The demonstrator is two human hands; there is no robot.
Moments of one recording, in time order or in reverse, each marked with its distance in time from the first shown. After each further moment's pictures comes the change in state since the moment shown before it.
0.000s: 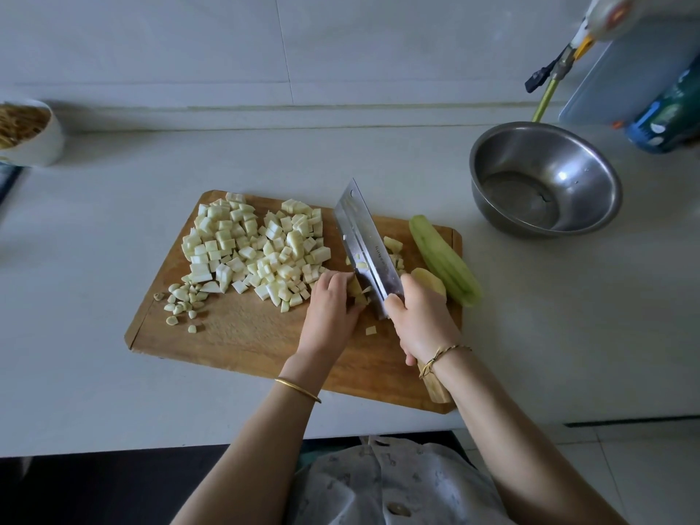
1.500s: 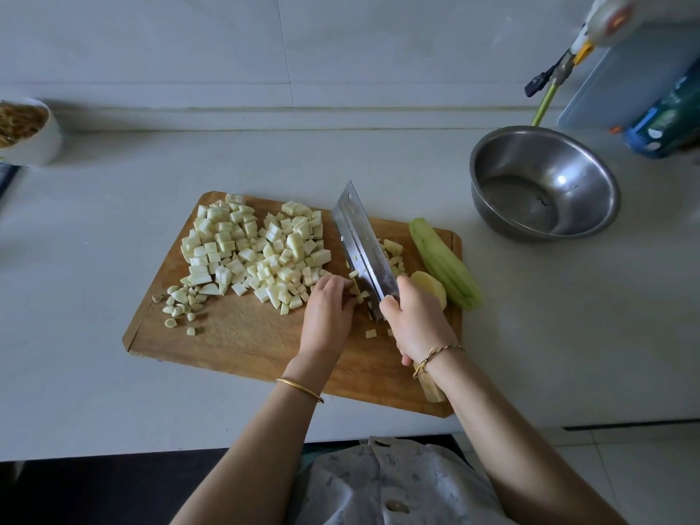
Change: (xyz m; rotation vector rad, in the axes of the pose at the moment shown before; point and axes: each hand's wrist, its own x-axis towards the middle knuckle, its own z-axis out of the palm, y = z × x) left_hand 0.004 0.002 0.001 -0.014 0.093 -0.073; right_hand 0.003 -0.004 0.002 -0.066 -0.038 0.018
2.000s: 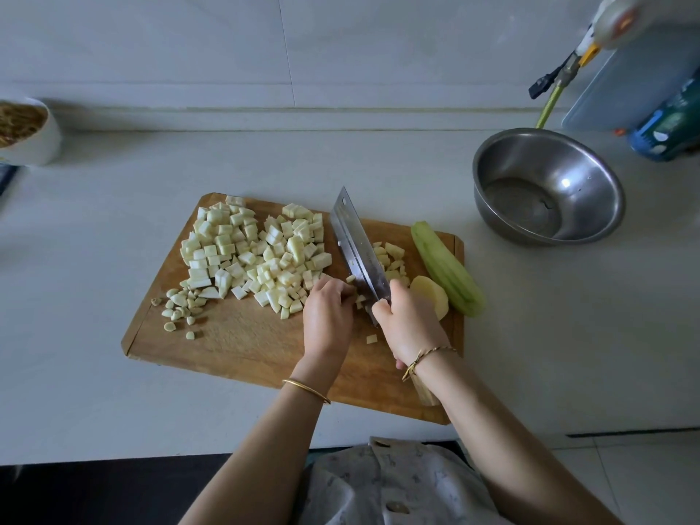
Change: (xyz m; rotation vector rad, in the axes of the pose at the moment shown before) left_hand 0.005 0.008 0.003 -0.099 0.088 -0.100; right_hand 0.008 -0.008 0.006 -0.101 0.007 0.000
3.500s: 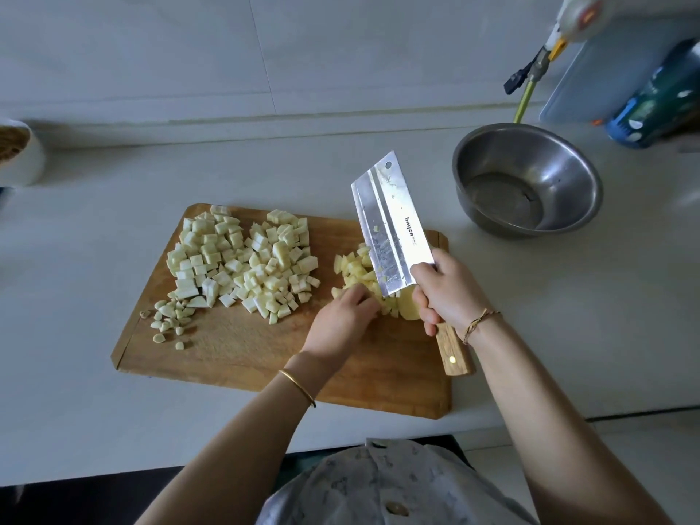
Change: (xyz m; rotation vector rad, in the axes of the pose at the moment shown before) left_hand -0.001 -0.006 0.016 0.294 -0.296 0.650; right_hand 0.008 0.027 -0.056 0.528 0.042 0.034
